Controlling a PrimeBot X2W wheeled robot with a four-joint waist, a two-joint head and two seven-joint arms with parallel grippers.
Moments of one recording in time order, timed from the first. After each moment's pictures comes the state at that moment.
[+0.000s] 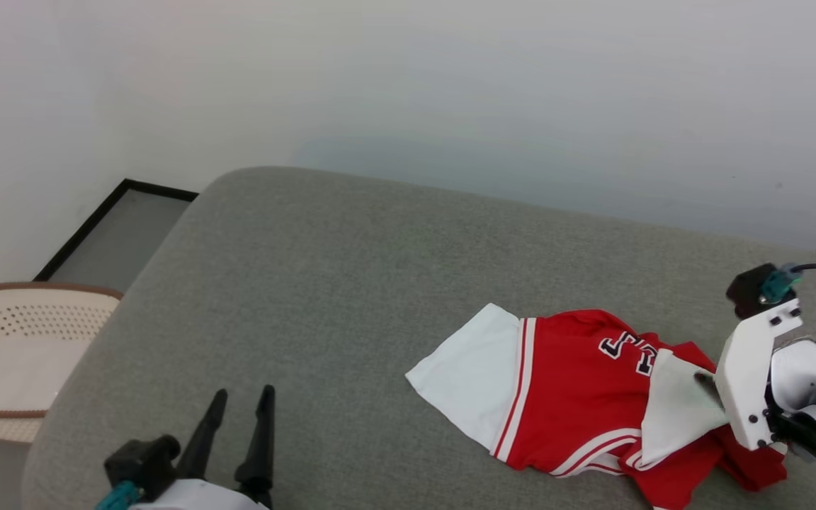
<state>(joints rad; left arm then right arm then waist) -0.04 0.16 -0.10 0.30 -0.50 -0.13 -0.26 -0.45 -0.51 0.39 0.32 0.48 0.13 0.77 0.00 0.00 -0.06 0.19</state>
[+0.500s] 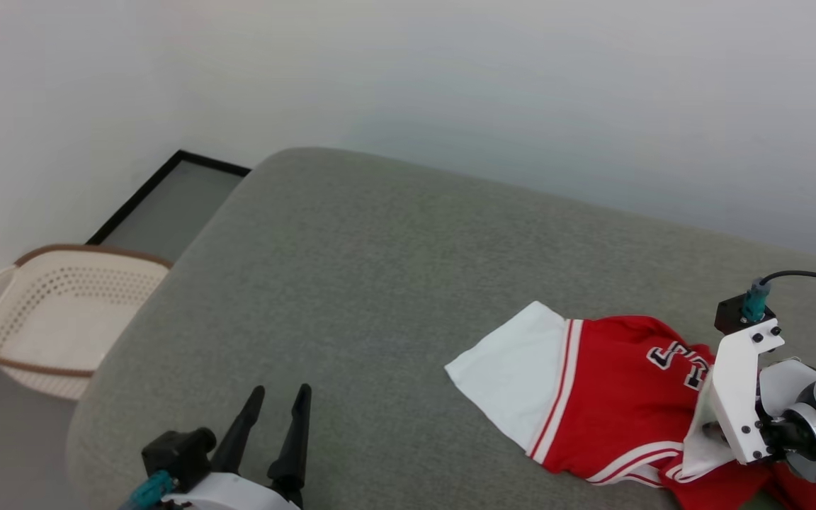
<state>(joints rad) -0.07 0.16 -0.19 0.33 -0.52 -0.13 -0.26 -0.52 -0.49 0.47 0.49 0.53 0.13 0.97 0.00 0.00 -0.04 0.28</state>
